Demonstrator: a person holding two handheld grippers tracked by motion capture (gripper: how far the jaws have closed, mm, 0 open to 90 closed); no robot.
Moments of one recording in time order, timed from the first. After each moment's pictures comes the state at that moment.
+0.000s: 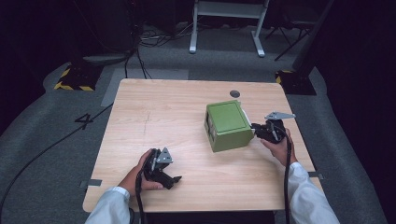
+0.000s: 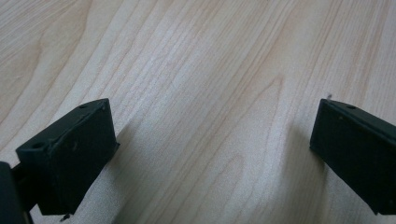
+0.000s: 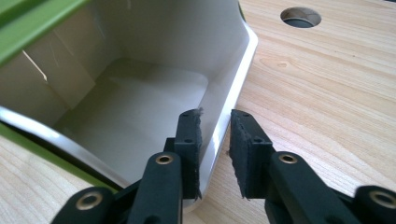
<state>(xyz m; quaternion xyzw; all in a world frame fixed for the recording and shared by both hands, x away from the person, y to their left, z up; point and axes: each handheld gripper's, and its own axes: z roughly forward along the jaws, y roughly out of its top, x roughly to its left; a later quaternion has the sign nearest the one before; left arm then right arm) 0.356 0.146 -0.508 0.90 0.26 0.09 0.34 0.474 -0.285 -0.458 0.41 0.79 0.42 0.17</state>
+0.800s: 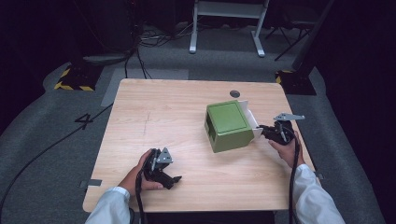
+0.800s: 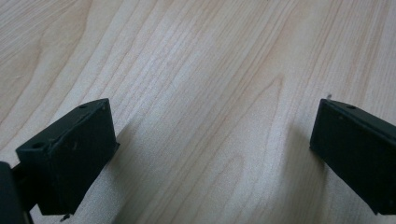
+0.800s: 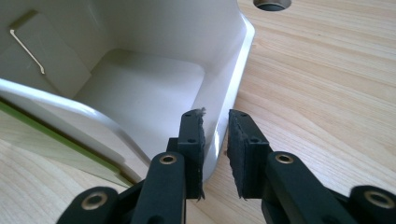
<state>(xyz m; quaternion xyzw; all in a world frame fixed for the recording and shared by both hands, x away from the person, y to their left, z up) 0.356 0.146 -0.508 0.90 0.26 0.09 0.34 0.470 -0.314 -0.459 0.43 0.79 0.41 0.17</state>
